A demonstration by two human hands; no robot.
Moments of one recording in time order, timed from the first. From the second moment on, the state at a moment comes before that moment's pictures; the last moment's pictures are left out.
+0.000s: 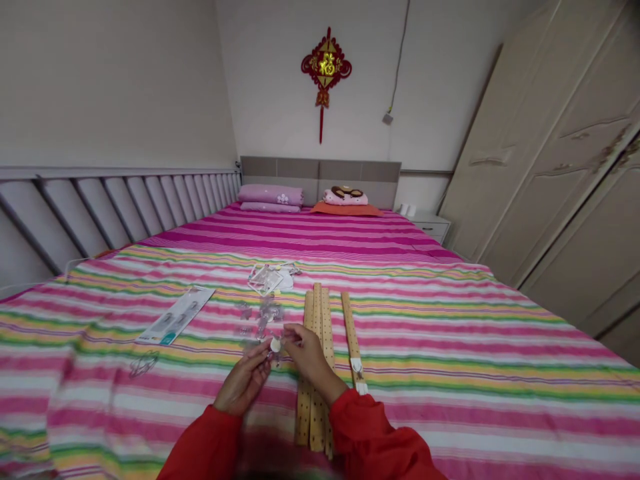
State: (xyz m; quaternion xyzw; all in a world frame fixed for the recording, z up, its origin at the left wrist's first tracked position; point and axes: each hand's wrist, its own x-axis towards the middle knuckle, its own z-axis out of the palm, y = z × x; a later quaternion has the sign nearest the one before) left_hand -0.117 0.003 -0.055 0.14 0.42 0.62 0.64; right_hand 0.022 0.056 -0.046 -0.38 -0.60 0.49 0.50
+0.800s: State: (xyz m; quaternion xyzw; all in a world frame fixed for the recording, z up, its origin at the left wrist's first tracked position) left_hand -0.093 -0.011 -0.020 0.05 0.41 0.62 0.66; right_hand 0.054 0.030 -0.028 -0.40 -0.62 0.45 0.51
